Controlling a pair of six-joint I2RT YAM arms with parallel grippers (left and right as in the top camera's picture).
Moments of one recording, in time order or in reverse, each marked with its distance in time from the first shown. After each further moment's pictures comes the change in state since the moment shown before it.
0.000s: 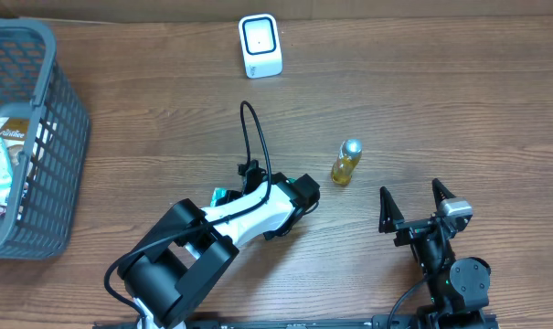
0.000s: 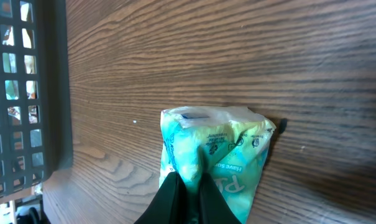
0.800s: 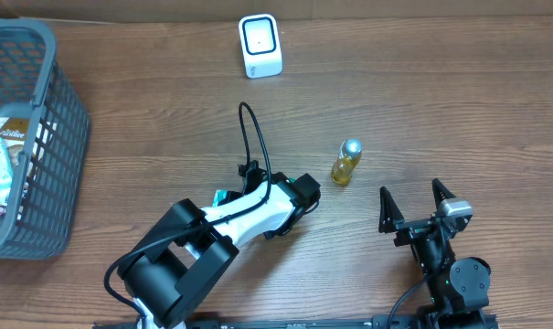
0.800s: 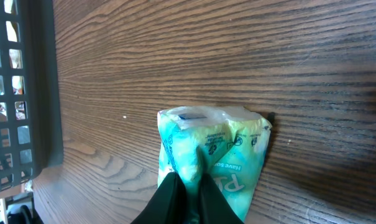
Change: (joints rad) left arm 0.000 0.000 0.003 0.005 0.036 -0.002; right arm 0.000 0.000 0.000 0.000 0.000 0.000
